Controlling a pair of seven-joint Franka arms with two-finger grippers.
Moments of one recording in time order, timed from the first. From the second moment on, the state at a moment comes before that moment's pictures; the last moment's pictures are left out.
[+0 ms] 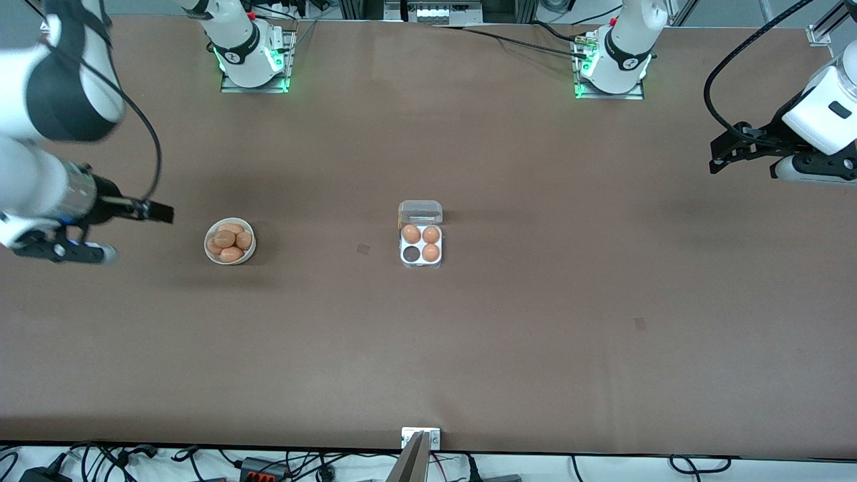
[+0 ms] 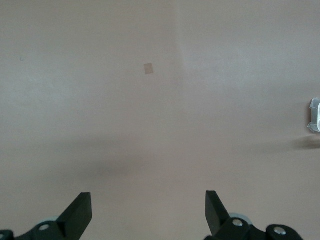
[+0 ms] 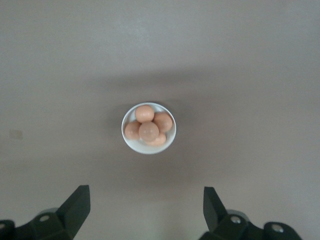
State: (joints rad) left arm -0.08 -0.02 0.03 -1.63 0.00 1.61 0.02; right arm 0.13 0.34 -0.08 -1.47 -0.01 1.61 0.16
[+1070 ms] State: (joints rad) left arm -0.08 -0.02 0.03 -1.63 0.00 1.61 0.02; right arm 0.14 0.51 -0.08 -1.64 0.01 1.78 0.10
